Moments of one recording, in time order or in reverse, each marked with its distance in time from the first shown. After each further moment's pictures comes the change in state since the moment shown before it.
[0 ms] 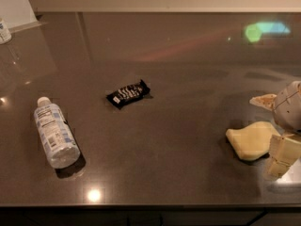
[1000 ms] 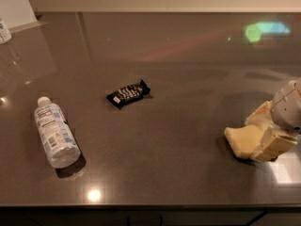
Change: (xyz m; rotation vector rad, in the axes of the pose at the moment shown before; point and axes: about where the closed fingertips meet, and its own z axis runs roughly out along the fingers) arm -0.002 0.003 0.002 -0.056 0.003 0.036
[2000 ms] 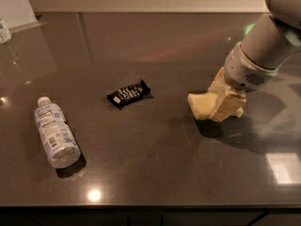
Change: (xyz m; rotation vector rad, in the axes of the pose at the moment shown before) arm -0.104 -0.055 -0.006 0.020 -0.006 -0.054
